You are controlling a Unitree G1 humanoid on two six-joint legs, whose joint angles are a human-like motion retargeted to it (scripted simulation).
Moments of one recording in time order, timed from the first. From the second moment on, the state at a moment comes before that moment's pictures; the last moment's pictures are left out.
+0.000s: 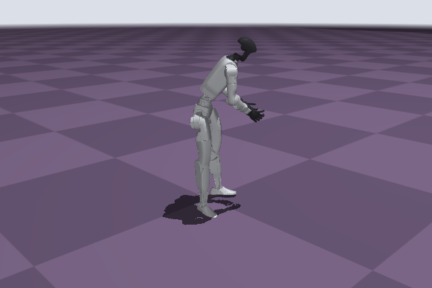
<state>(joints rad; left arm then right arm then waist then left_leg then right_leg) -0.21 0.39 -0.50 -0.04 -1.12 -0.13 0.19 -0.70 -0.28 0.80 0.39 0.85 -0.08 -0.36 0.30 0.00 0.44 -0.32 0.13 0.19 -0.09 0.16 -0.26 -0.28 -0.15 -0.67 0.04 0.12 0.26</state>
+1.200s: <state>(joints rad) -1.10 0.03 -0.77 0.62 -0.75 -0.15 0.30 -1.35 -0.59 0.60 1.11 0.73 -0.04 -0.51 0.27 0.01 0.31 -0.42 0.20 0.33 -0.09 0.21 -0.26 -0.46 -0.06 -0.54 -0.02 0.19 0.26</state>
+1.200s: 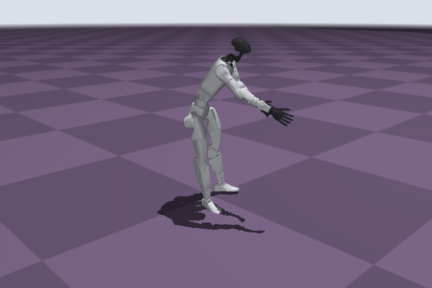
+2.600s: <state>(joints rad) -1.07 -0.16 -0.83 0.74 0.02 -0.10 0.14 -0.98 -0.96 0.85 1.03 -0.91 0.11 0.11 -0.28 0.17 0.40 -0.05 0.24 0.63 -0.09 0.11 -0.26 -0.26 0.01 -0.30 -0.01 0.12 0.26</state>
